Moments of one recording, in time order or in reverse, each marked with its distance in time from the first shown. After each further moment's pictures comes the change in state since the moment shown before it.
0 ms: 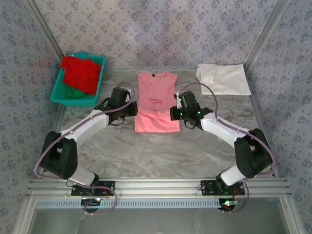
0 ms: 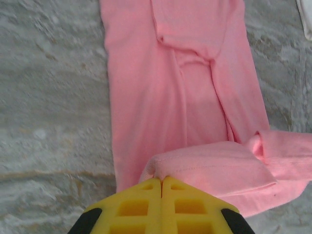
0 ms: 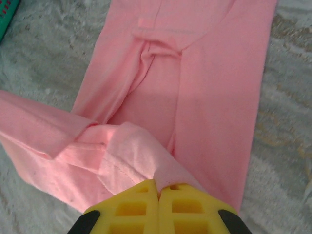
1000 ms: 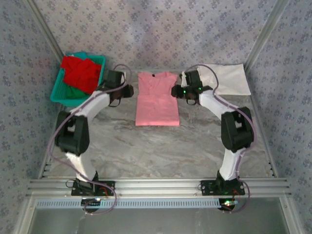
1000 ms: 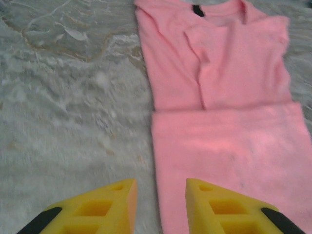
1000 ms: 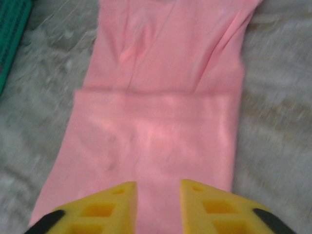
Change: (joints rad) left arm 0.108 0.161 0.173 0.033 -0.021 0.131; right arm -0.156 0.222 0.262 -0.042 -0.162 -0.019
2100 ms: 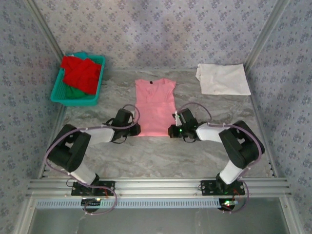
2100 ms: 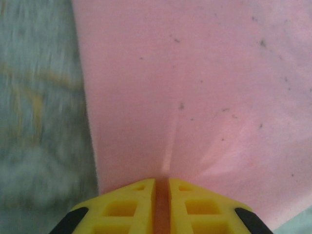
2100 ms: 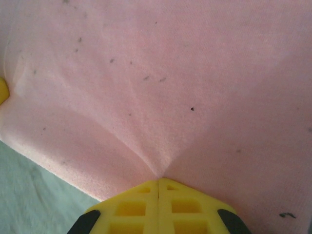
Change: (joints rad) left arm -0.185 -0.114 -0.594 0.314 0.090 -0.192; right arm 0.206 -0.140 -0.579 0.271 -0.028 0.144
